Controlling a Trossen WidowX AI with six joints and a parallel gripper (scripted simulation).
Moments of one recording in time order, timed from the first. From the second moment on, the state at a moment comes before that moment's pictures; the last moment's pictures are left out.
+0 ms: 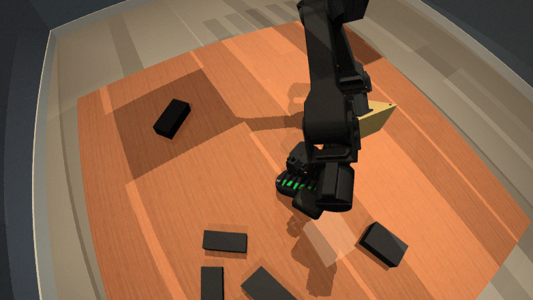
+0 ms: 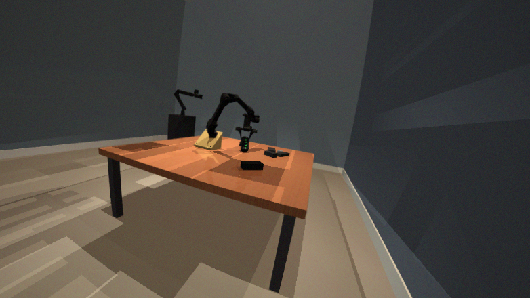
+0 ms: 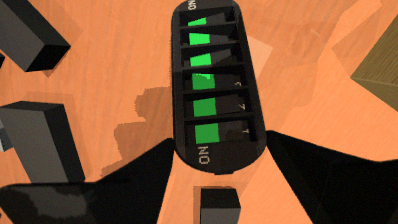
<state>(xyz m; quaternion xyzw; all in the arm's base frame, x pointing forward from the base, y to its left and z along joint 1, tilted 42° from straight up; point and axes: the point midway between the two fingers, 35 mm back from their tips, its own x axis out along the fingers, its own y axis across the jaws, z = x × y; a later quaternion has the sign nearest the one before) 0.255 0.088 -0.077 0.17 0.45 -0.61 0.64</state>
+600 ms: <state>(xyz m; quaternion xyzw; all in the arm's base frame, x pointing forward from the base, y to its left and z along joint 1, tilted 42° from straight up) 0.259 0.083 -0.065 0.18 0.46 -0.60 0.63</state>
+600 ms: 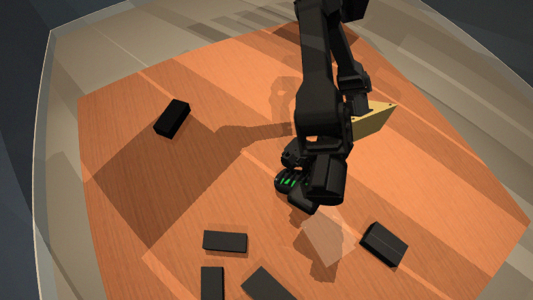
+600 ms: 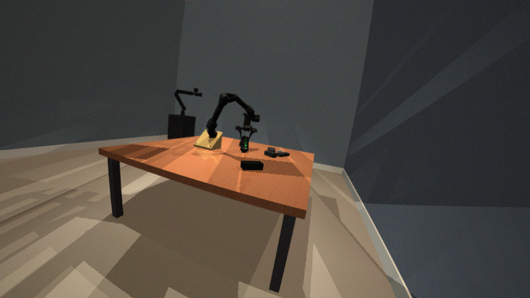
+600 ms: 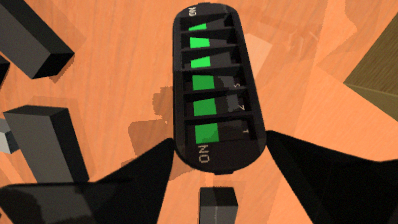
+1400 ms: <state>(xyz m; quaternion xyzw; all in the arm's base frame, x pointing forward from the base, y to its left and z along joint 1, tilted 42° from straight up) 0.266 0.076 -0.048 0.19 0.47 -0.60 0.62</state>
